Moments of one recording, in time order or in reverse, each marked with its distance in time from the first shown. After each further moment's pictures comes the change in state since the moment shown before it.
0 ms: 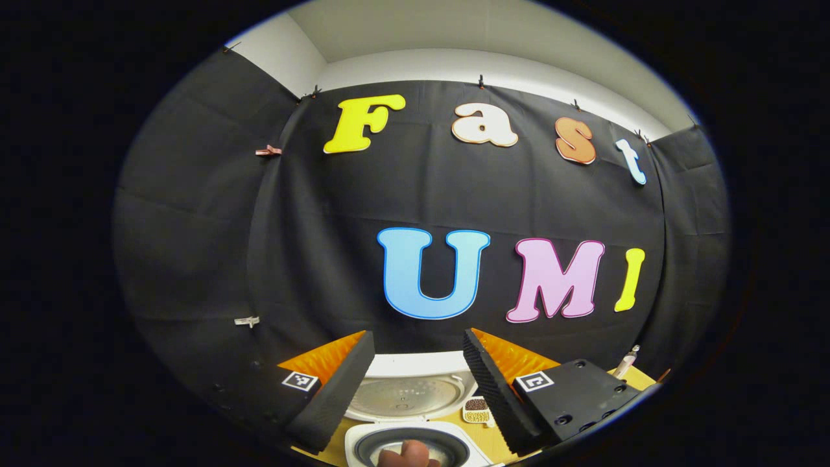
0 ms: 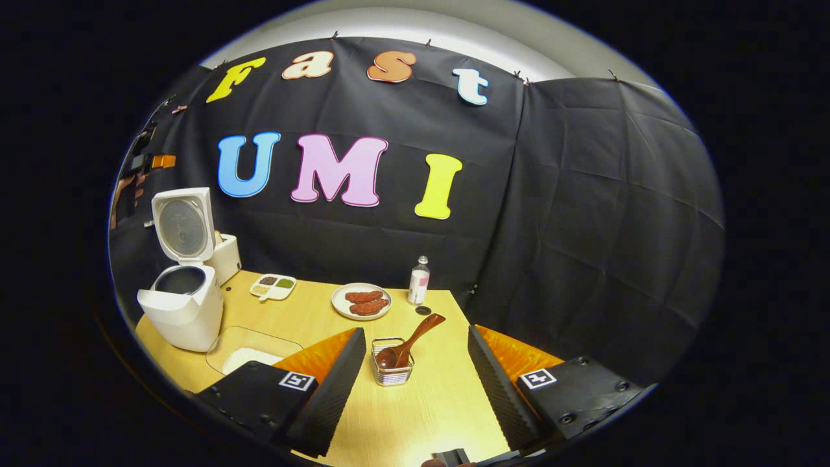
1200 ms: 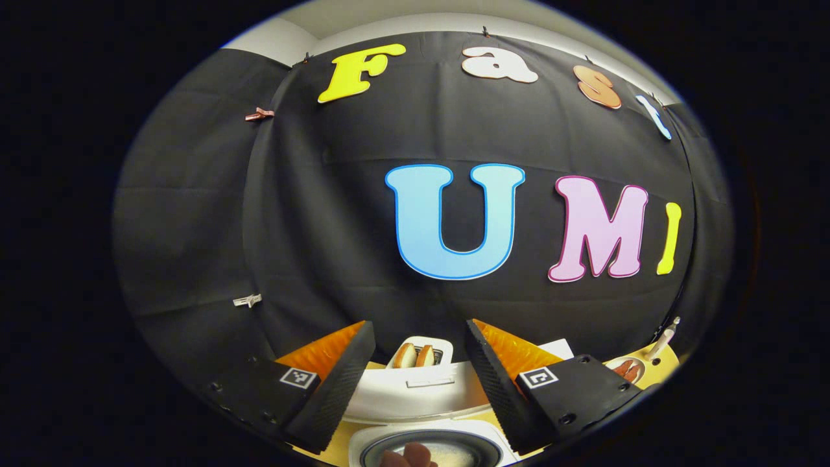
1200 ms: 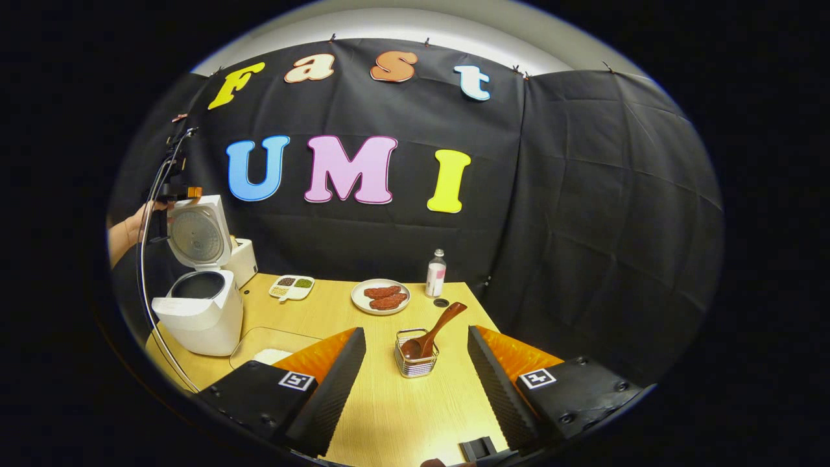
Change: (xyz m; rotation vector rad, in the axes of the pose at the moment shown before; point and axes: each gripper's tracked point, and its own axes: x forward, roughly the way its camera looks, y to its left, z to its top) left arm 0.064 0.017 -0.091 0.029 0.196 0.102; right arm -0.017 0.026 -0.007 0.064 0.006 0.060
